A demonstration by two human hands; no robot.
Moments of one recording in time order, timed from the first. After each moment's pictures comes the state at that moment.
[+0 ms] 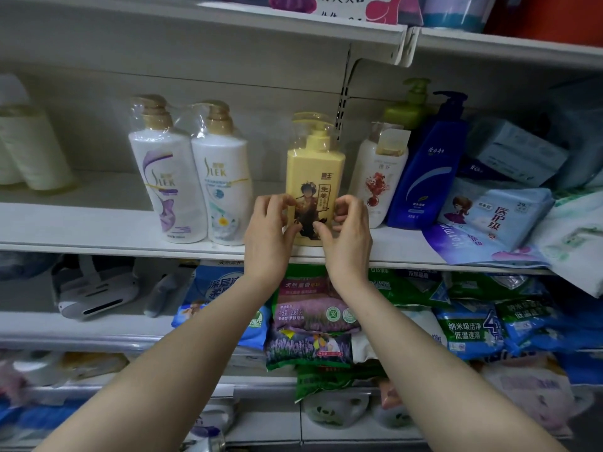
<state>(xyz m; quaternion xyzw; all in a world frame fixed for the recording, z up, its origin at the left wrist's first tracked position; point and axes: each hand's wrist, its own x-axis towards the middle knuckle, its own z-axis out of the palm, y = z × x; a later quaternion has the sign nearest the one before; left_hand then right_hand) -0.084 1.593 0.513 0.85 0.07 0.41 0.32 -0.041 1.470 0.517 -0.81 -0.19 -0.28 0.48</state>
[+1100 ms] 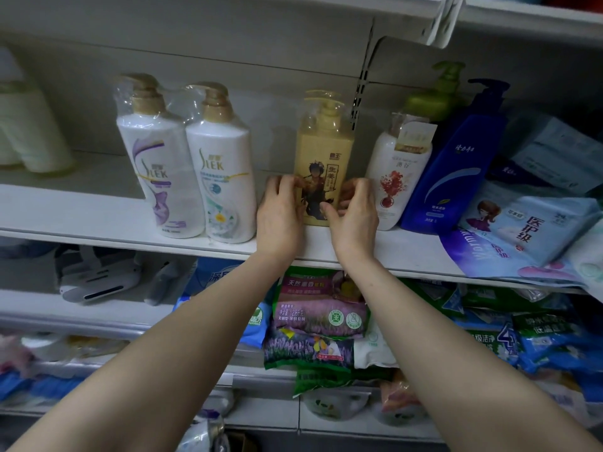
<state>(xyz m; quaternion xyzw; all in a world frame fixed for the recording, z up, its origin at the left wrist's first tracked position) -0.037 1.595 0.522 0.86 0.12 0.38 0.30 0.013 1.486 0.524 -0.83 -0.18 -0.23 0.47</state>
